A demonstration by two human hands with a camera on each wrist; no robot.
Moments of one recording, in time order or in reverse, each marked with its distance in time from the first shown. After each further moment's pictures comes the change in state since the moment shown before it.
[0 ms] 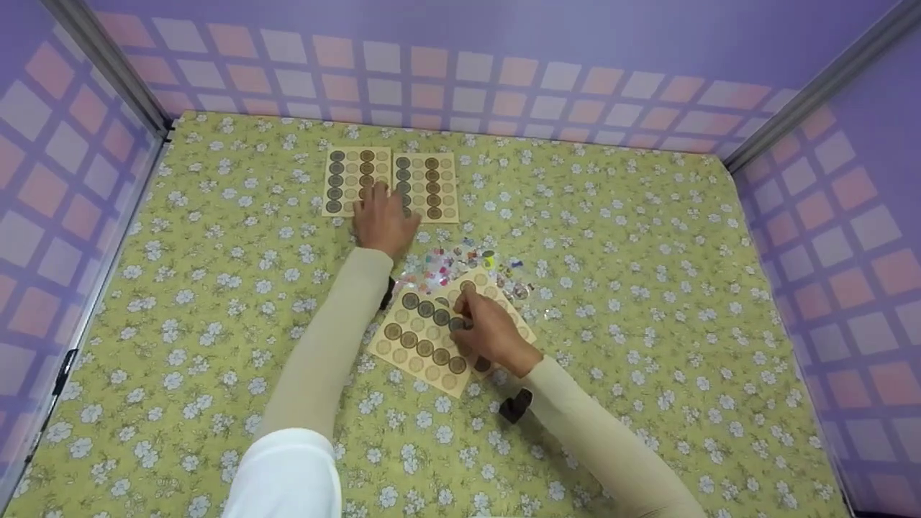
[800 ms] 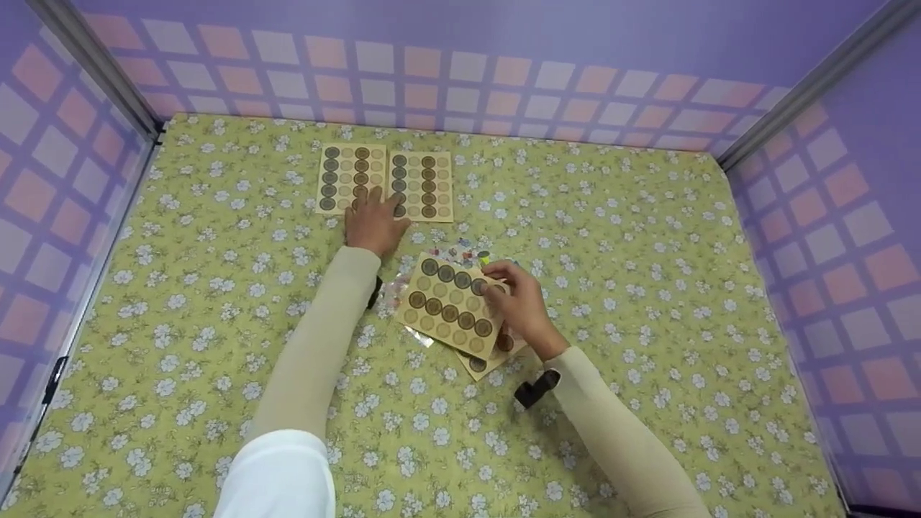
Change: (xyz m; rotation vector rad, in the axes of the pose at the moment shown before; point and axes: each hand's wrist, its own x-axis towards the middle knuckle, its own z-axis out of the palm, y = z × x) left_hand 0.003 -0.014 -0.002 0.025 -0.163 0.077; right_hand 0.005 0.024 -0.040 0.442 0.316 0.050
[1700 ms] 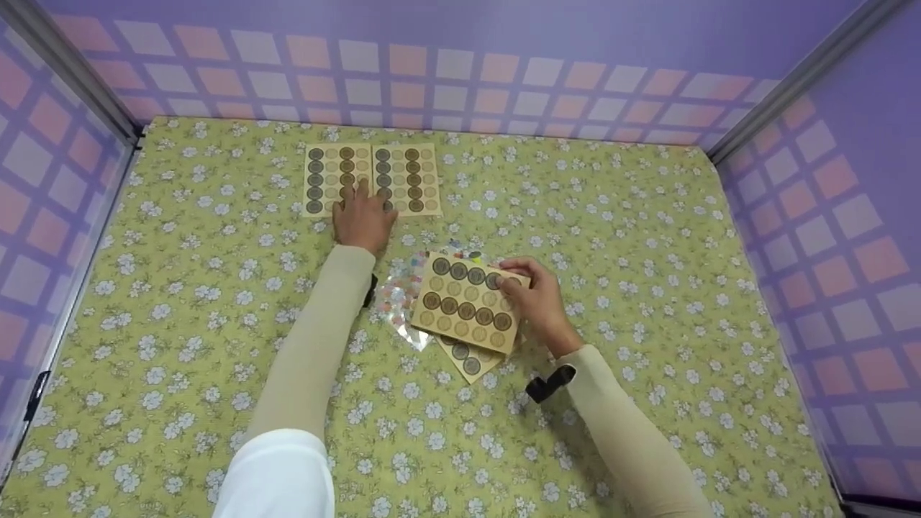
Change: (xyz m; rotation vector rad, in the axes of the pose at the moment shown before) left_hand 0.016 0.003 0.005 0.050 0.076 -0.024; right_hand 0.004 0.013 -0.030 0.250 0.064 0.186
